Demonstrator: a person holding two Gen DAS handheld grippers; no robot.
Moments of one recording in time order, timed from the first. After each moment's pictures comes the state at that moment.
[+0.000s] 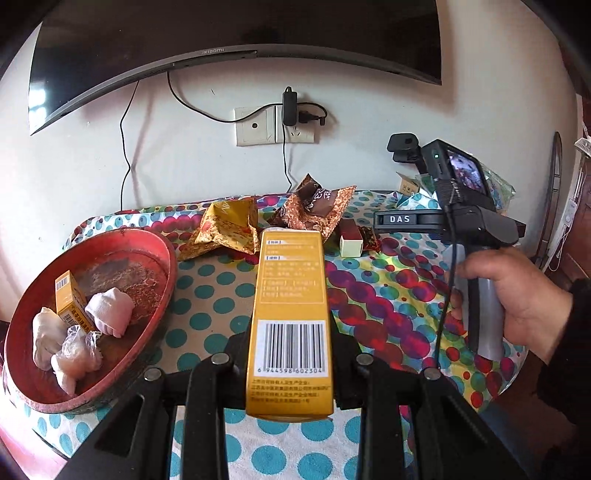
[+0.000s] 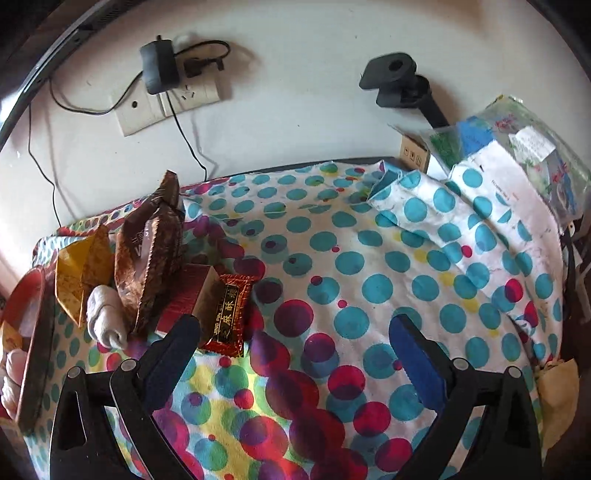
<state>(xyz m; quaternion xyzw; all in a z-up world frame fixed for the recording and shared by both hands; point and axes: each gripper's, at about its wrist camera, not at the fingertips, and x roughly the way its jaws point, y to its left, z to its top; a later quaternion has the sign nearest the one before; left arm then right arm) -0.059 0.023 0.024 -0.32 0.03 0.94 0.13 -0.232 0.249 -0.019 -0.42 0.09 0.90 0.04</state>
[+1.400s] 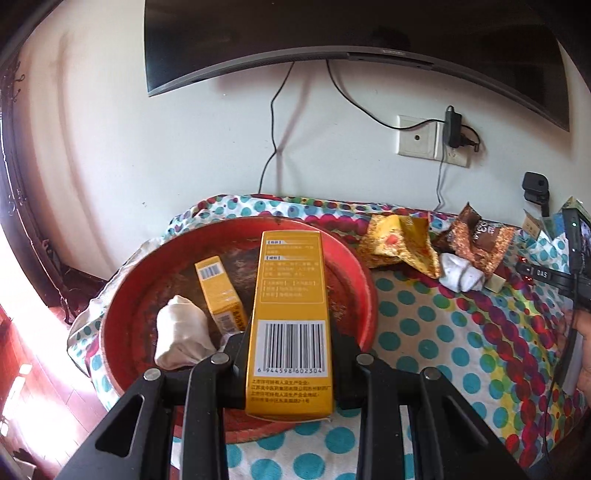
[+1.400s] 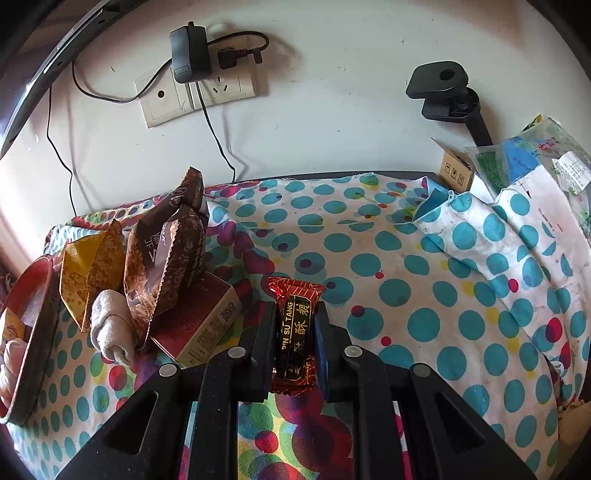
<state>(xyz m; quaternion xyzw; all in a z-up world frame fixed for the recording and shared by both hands) -0.086 -0.110 0.045 -0.32 0.00 0.94 -0.09 -0.245 0.230 -0.023 -0.38 0.05 0.92 -0.01</state>
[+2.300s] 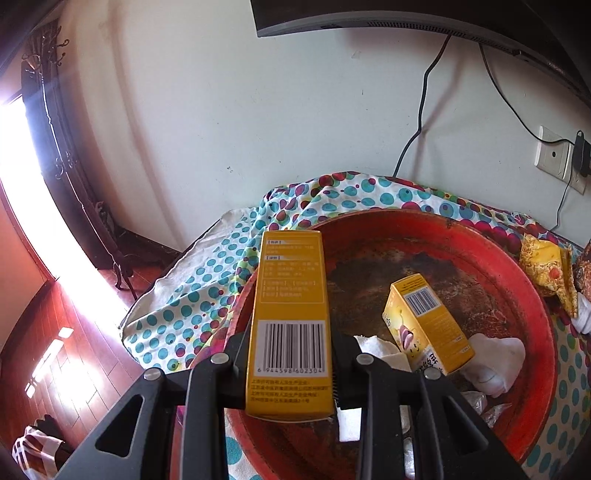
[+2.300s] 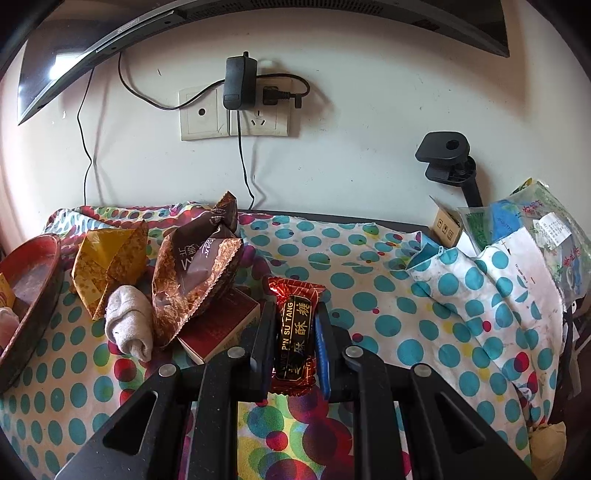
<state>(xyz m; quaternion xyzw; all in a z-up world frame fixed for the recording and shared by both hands) -0.132 -0.273 0.031 -0.37 -0.02 0.90 -0.21 -0.217 0.197 -0.002 -0.31 -0.04 0.95 0.00</state>
